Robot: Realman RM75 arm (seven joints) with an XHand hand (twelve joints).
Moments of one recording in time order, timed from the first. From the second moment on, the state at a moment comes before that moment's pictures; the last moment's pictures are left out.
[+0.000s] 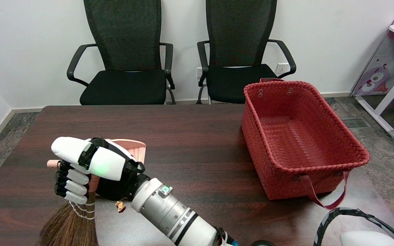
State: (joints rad) arm 0.21 -1.42 0.41 -1.59 -1.83 0.62 1.07
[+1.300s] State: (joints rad) arm 0.28 -1.47 0.44 -1.32 -1.84 0.68 1.15
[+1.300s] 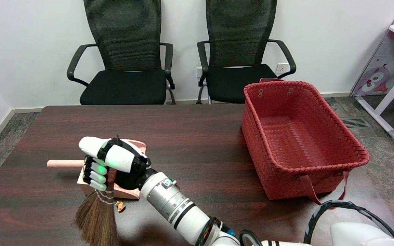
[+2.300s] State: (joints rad) arm 0.24 -1.44 0.44 -1.24 -1.84 0.82 1.15
